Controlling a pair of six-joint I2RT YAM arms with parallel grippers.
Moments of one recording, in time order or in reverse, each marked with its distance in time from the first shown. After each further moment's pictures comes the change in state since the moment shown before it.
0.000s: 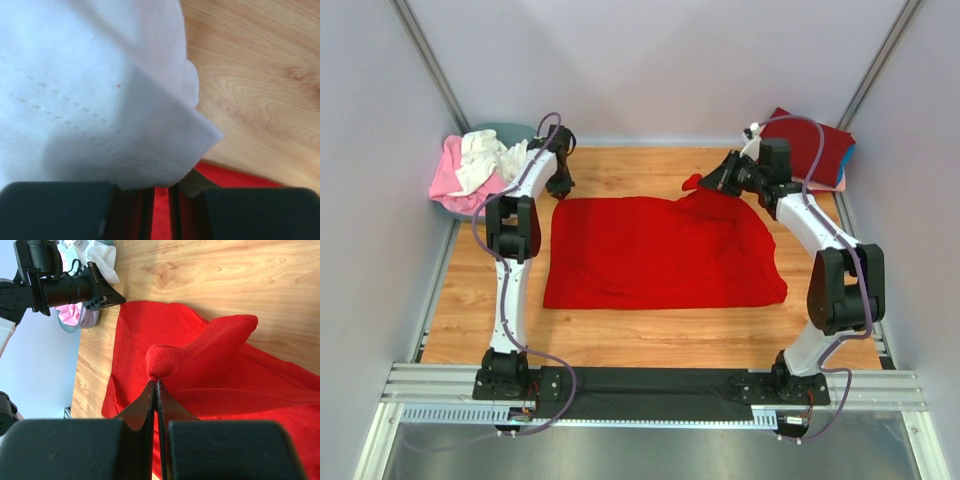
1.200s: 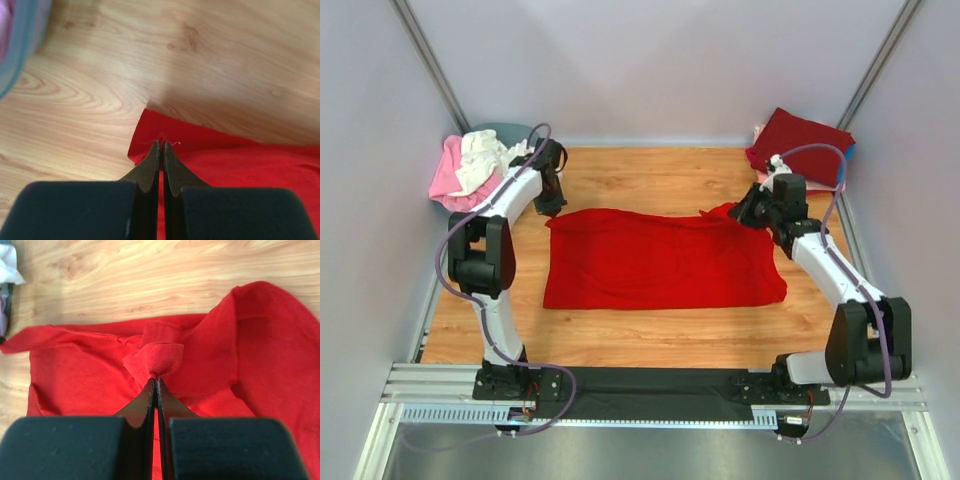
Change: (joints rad) left arm -0.027 -0.539 -0.633 0.134 0.024 0.025; right arm -0.022 -0.293 -0.316 -0.075 0.322 -0.168
